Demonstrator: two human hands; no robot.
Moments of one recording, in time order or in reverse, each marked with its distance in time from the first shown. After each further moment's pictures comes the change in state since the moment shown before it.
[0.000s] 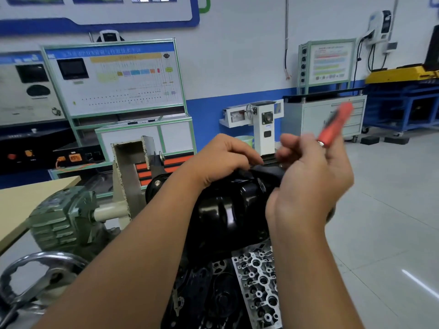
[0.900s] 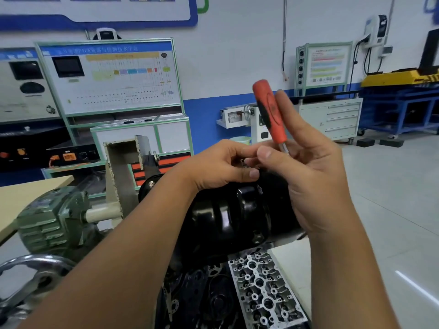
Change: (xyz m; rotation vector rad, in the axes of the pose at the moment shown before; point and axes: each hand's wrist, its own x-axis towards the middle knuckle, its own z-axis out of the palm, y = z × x) left_hand 0.003 -0.010 -0.002 -0.079 -0.320 0.189; right_hand 0.021 -0.021 -0.021 -0.247 -0.832 -0.054
